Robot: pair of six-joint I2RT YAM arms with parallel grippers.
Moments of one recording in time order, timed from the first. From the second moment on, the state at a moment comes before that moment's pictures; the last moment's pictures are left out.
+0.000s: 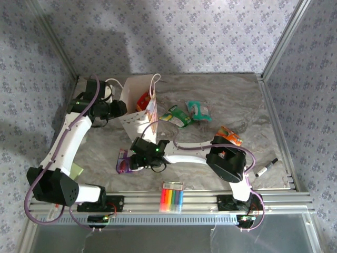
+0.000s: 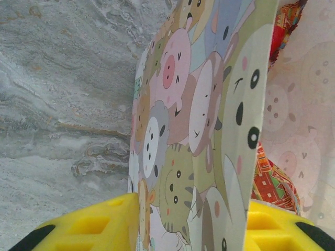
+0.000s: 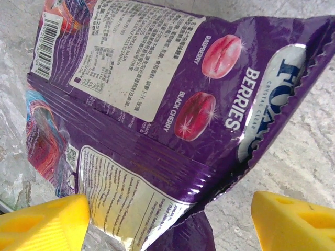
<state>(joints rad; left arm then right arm) -0.20 1.33 1.33 -0.92 0.19 -0.44 1.19 1.96 1.35 -0.44 -0.04 0.95</state>
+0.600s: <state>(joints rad) -0.20 1.33 1.33 -0.92 0.19 -0.44 1.17 2.01 1.37 -0.41 -0.11 0.89</state>
